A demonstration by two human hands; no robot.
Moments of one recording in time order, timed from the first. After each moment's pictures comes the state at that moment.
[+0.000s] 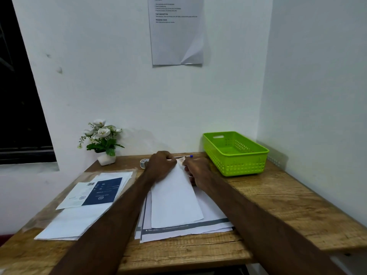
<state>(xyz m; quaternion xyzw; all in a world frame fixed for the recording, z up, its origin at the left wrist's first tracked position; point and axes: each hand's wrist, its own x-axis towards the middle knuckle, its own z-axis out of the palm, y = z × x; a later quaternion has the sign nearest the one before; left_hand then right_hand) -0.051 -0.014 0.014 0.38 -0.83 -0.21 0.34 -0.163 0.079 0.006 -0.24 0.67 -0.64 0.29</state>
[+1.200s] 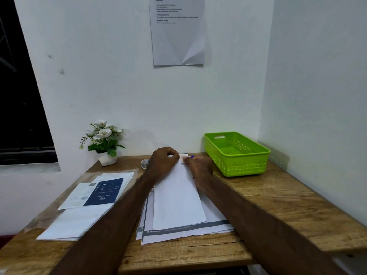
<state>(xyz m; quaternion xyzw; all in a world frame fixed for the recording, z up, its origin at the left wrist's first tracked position) -0.051 -0.009 0.022 0.32 -0.82 -0.24 0.41 -0.169 0.059 -0.004 -0.21 0.68 -0.68 0.19</state>
